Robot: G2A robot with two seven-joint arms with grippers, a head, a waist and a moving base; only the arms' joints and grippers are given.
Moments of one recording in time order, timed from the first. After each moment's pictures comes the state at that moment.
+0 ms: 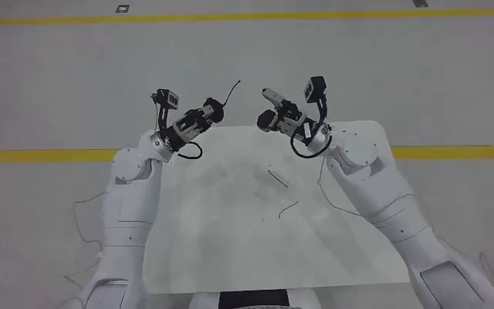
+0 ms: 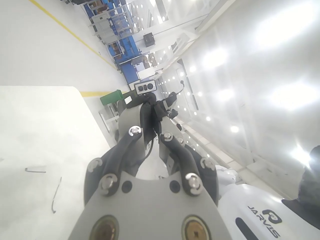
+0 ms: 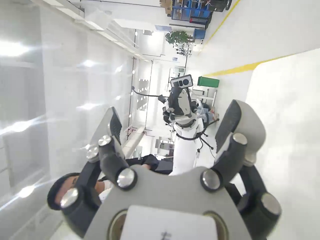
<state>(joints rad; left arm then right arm) 1.11 -1.44 -1.57 -1.32 -0.29 -0.34 -1.03 -0.93 -1.11 0.93 -1.50 0.61 -0.05 0.49</state>
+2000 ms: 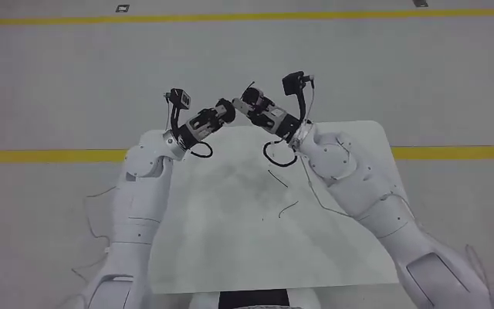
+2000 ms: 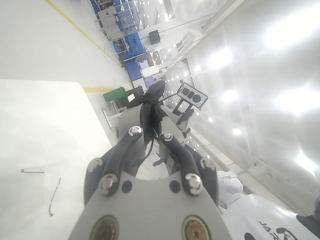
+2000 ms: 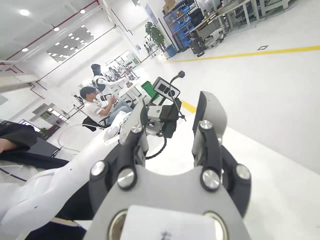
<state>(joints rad) 1.09 -1.46 -1.50 -1.30 -0.23 -0.31 -0.97 -0.87 -1.19 0.85 -1.48 -0.31 -0.34 0.22</state>
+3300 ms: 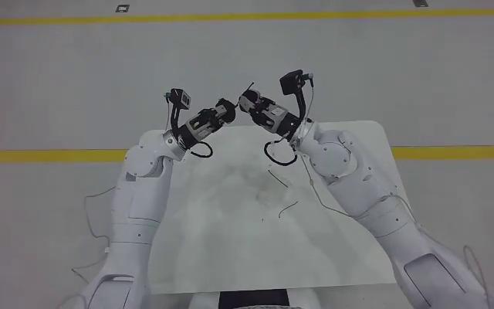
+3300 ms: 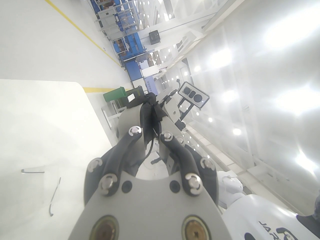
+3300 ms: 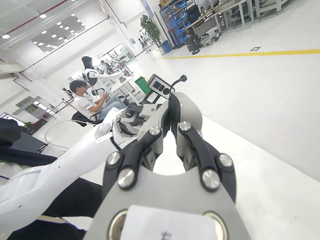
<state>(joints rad) 1.09 -1.46 -1.50 -1.30 -0.23 -0.31 -0.97 -0.89 -1.21 0.90 -1.48 -0.39 -0.34 0.26</state>
